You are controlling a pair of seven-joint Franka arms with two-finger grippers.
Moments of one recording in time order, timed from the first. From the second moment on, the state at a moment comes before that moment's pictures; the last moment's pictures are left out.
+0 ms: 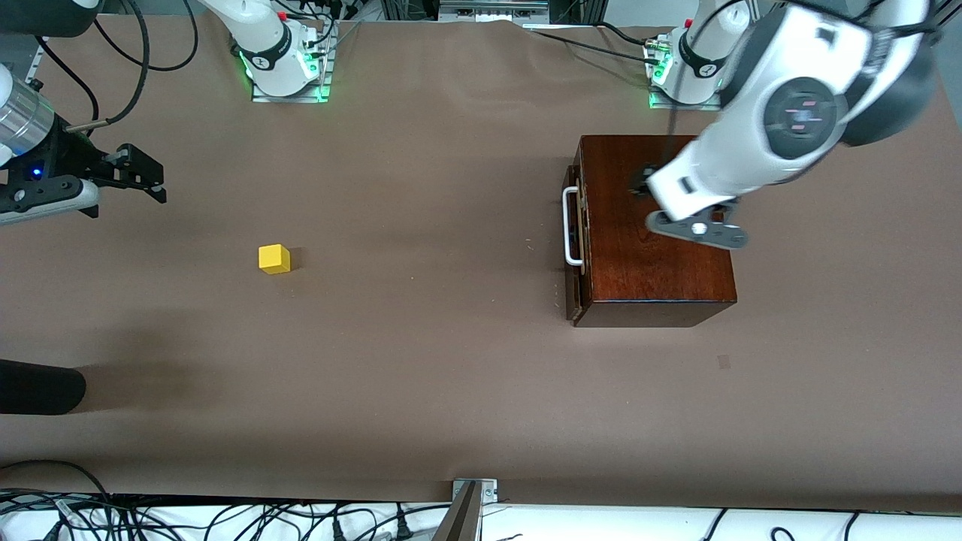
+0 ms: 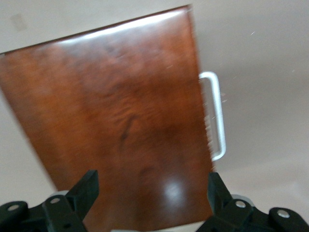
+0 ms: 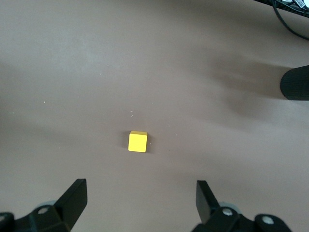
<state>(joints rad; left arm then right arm) -0.31 0.25 -0.12 -1.55 -0.06 1.55 -0.22 0.12 0.03 -0.05 -1.62 -0.01 1.70 -0.19</state>
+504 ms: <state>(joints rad) -0.52 0.37 -0.12 -1.55 -0.06 1.71 -0.44 0.12 0.03 -0.08 -1.59 -0.01 1.69 -0.19</state>
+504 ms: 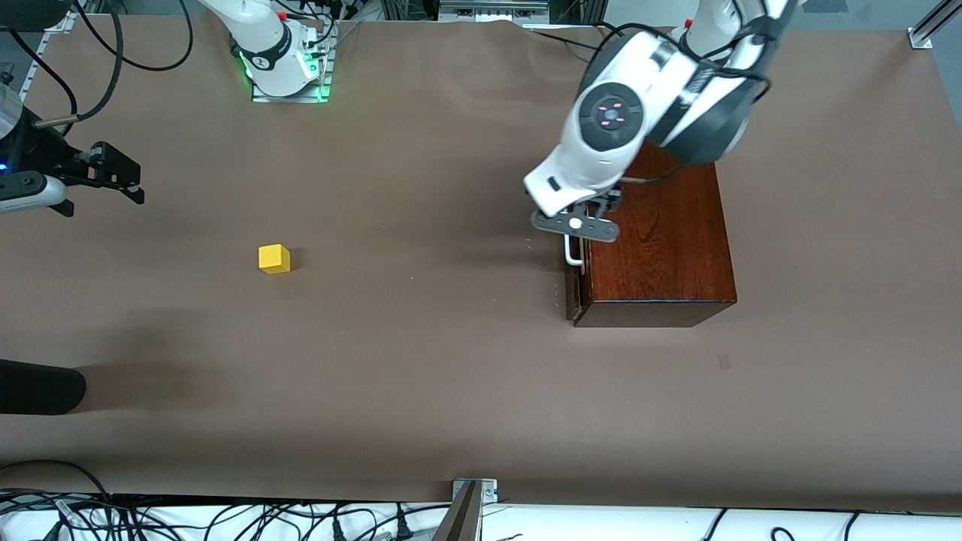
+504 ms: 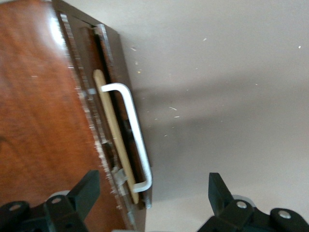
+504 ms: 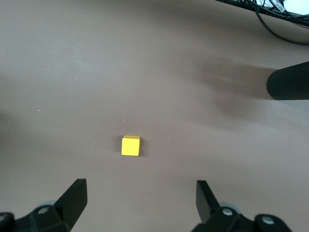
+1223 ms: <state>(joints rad) -0.61 0.39 -0.12 -1.69 0.12 1.82 -0.60 0.12 0.03 -0.08 -1.59 -0.01 1.68 -0.19</state>
